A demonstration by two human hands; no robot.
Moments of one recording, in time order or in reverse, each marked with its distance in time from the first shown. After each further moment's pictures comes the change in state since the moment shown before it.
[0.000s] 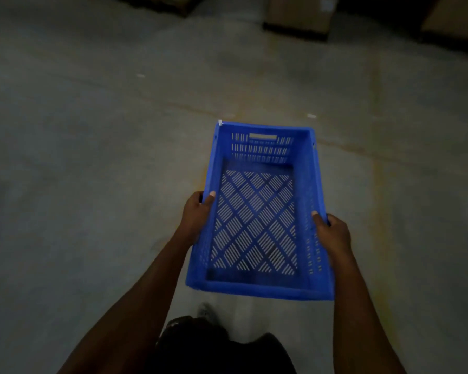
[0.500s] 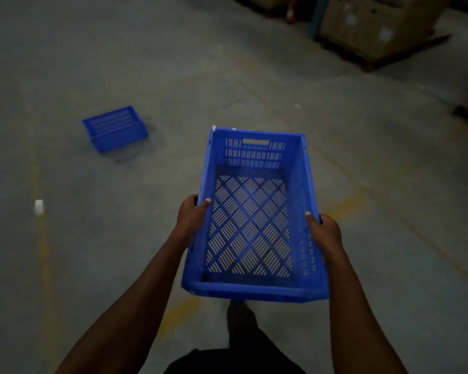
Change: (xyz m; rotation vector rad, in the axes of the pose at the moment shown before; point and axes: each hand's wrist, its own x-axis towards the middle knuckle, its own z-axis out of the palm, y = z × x) left_hand 0.034 -0.071 -0.350 -0.253 0.656 -0.179; right_hand -0.027 -0.273 0.350 -0.223 -0.560 -0.491
